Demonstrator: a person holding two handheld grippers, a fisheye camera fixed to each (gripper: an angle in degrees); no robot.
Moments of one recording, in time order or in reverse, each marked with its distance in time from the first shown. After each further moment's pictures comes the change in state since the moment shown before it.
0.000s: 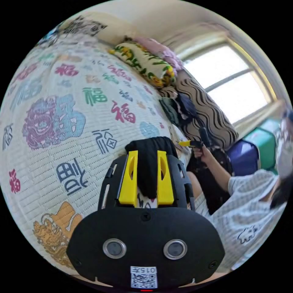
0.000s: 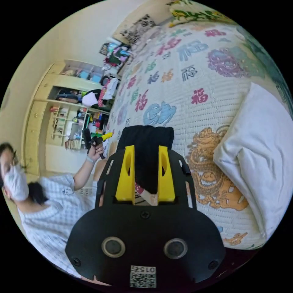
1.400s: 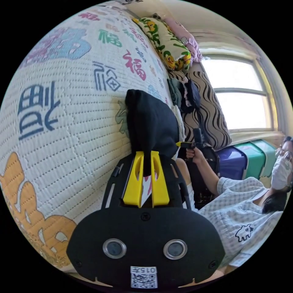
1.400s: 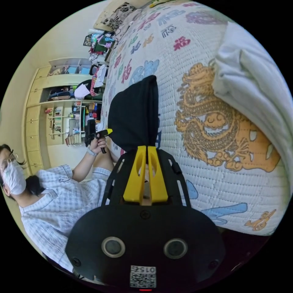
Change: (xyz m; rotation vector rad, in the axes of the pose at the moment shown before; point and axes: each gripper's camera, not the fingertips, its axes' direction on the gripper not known) left arm -0.119 0.063 0.068 -0.204 0.181 -0.266; right arm 0.137 0.044 -0.010 -0.171 -0.024 0.132
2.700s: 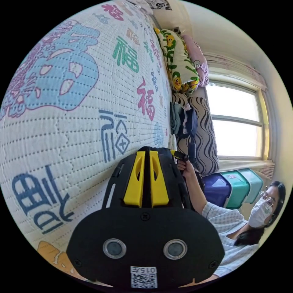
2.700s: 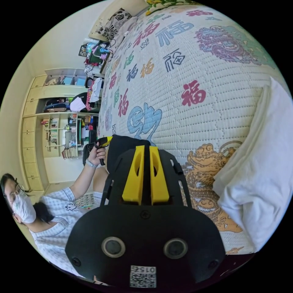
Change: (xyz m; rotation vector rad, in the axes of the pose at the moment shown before) left arm -0.008 -0.092 -0.022 0.092 0.153 -0.176; right arm 0.050 -0.099 0.025 0.082 0.035 0.040
